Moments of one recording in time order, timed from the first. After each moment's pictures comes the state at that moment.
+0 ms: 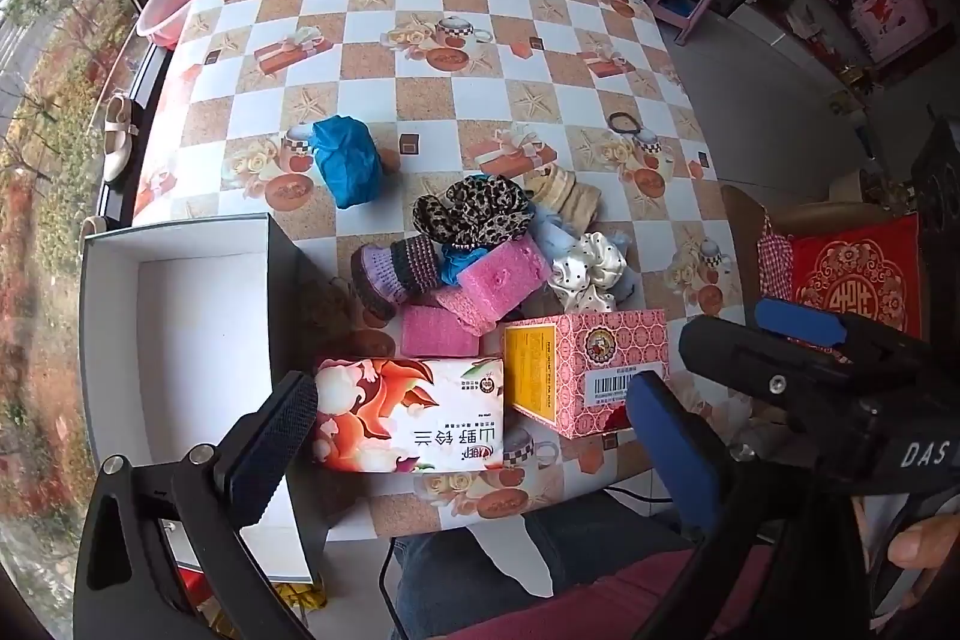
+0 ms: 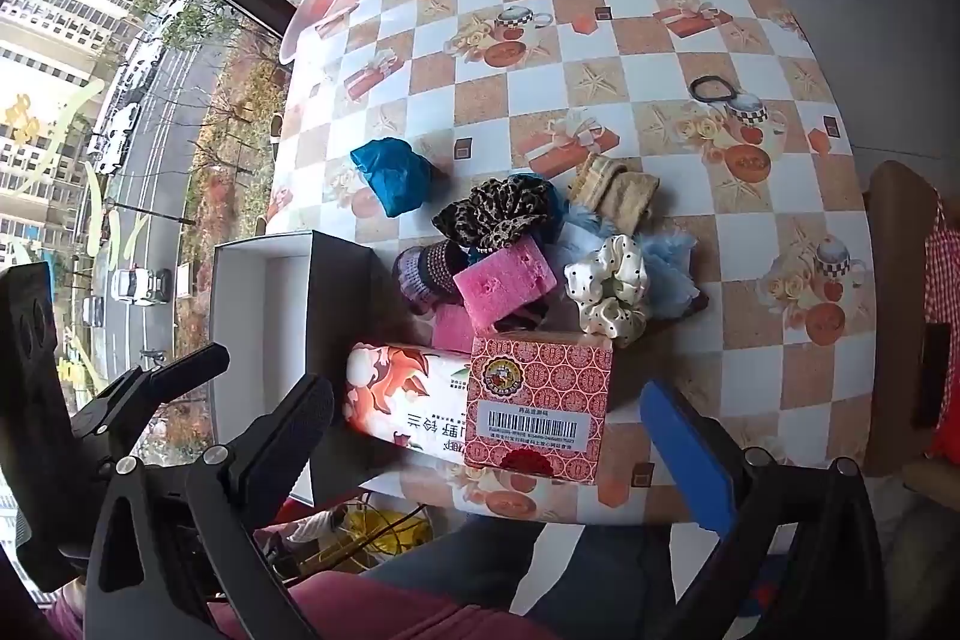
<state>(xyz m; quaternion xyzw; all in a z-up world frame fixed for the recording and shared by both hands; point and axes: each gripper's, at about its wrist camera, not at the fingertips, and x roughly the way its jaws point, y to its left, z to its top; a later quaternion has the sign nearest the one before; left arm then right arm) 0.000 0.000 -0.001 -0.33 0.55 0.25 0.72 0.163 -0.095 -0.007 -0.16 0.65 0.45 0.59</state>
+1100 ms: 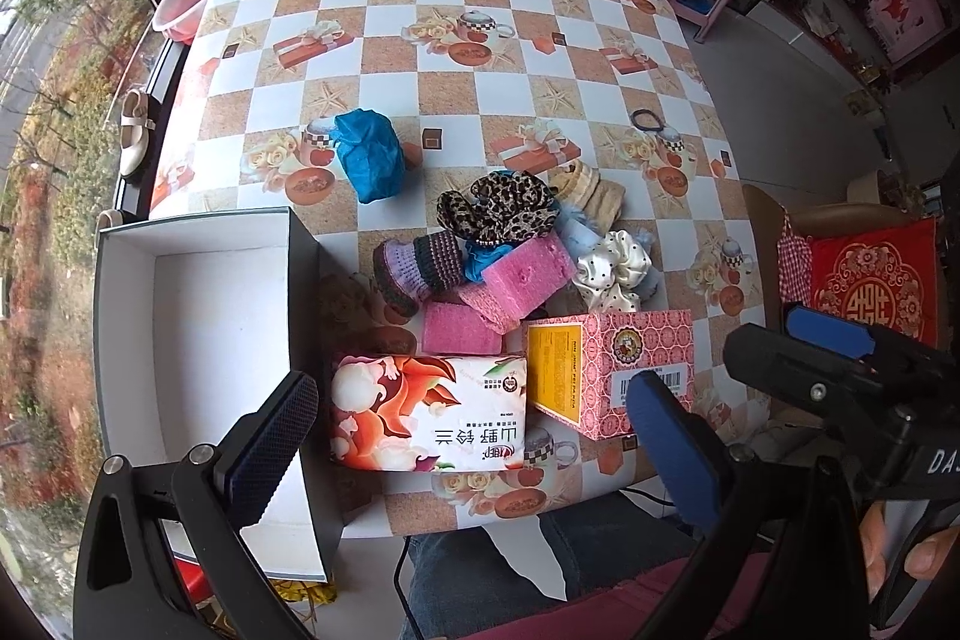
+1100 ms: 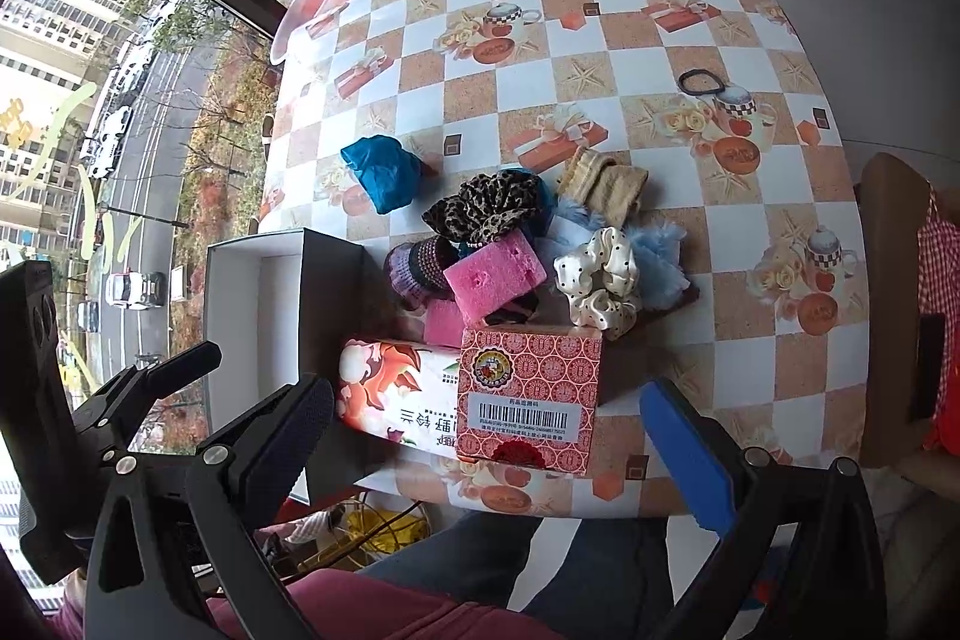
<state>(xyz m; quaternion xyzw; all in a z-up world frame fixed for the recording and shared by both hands) -0.004 0.001 -0.005 -0.31 0.56 0.28 0.72 0.165 -0.103 -0.009 -0.16 0.65 0.44 0.59</state>
